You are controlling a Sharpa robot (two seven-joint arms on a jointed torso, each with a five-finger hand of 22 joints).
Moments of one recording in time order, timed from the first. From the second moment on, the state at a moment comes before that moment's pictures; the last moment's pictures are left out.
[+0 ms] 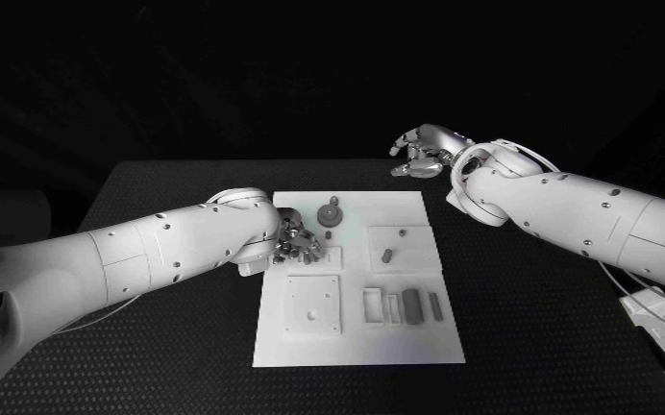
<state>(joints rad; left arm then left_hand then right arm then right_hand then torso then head) 1.26 -0.52 -0.18 1.22 -0.99 0.11 -0.54 0.74 -0.04 0.51 -0.18 0.11 1.11 0.02 0.20 1.02 1.28 -0.08 0.98 0.86 1.11 -0.18 1.32 0.89 0.02 1.24 -0.26 0.77 1.31 1.26 -0.66 -0.02 1.19 -1.27 -0.34 -0.09 1.07 -0.16 0.64 -0.23 0.08 0.82 0.12 0.25 0.55 1.02 0.02 1.18 0.89 1.09 -0.06 1.47 0.86 0.25 1.05 0.02 0.91 1.31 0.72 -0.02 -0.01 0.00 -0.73</state>
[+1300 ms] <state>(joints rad) 1.26 -0.53 -0.16 1.21 -0.91 0.10 -0.53 0.85 -0.01 0.56 -0.23 0.12 1.09 0.04 0.18 1.04 1.27 -0.07 0.99 0.85 1.11 -0.17 1.33 0.88 0.02 1.24 -0.26 0.77 1.31 1.26 -0.67 -0.02 1.20 -1.27 -0.33 -0.09 1.07 -0.16 0.64 -0.23 0.08 0.82 0.12 0.25 0.55 1.02 0.02 1.18 0.88 1.09 -0.06 1.47 0.86 0.25 1.05 0.02 0.91 1.31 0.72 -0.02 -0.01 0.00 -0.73</state>
